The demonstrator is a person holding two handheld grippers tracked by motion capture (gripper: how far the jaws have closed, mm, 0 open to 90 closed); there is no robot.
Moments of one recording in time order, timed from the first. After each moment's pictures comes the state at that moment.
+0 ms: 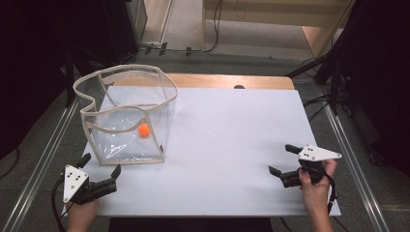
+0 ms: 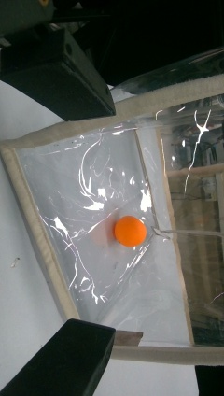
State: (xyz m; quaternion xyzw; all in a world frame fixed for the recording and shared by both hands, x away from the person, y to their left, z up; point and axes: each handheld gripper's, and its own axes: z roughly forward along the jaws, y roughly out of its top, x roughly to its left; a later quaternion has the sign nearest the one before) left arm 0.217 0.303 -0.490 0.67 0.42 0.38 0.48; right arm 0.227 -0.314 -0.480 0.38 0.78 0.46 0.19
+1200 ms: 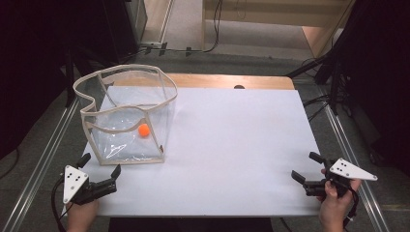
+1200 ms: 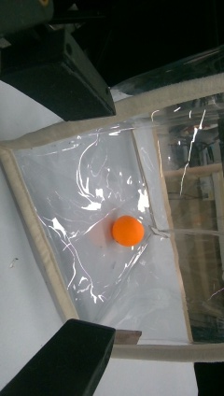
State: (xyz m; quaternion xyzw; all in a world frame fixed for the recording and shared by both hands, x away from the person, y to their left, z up) left arm 0.216 0.303 -0.490 0.67 0.41 0.38 0.49; right arm 0.189 -0.372 -0.502 0.42 0.71 0.53 0.23
